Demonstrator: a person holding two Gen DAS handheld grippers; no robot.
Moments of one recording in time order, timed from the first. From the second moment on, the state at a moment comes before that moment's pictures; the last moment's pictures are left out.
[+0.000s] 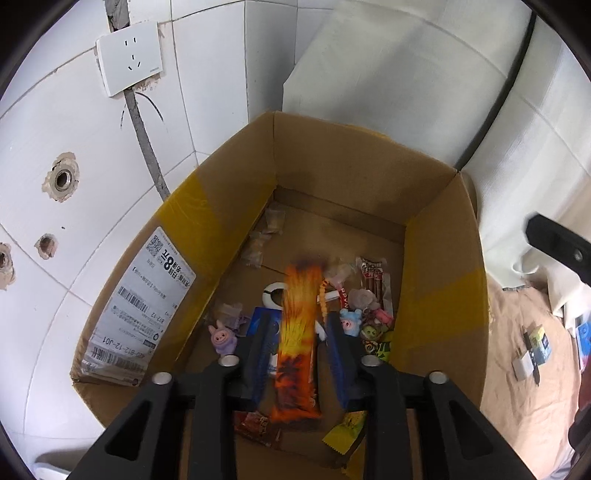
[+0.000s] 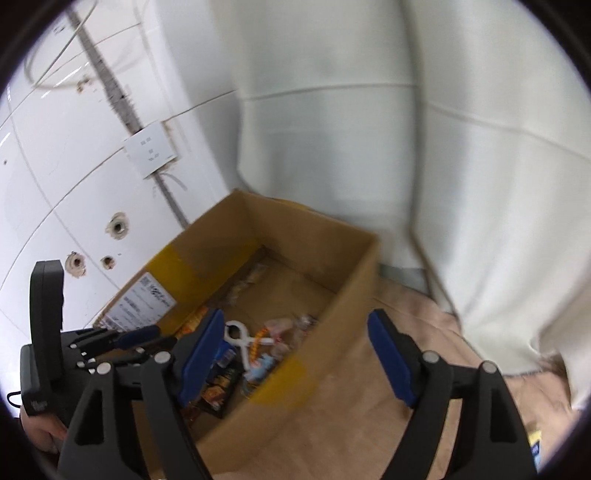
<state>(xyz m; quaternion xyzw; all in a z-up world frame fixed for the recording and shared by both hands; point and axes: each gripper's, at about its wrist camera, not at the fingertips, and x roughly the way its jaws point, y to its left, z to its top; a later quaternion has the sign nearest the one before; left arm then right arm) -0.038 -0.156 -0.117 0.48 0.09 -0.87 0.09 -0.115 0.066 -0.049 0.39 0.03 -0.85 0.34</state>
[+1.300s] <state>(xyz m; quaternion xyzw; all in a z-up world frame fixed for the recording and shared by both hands) -0.106 0.106 -0.165 0.49 0.00 -0.87 -0.03 -0.025 0.312 -0.149 0.51 0.02 -0.85 0.12</state>
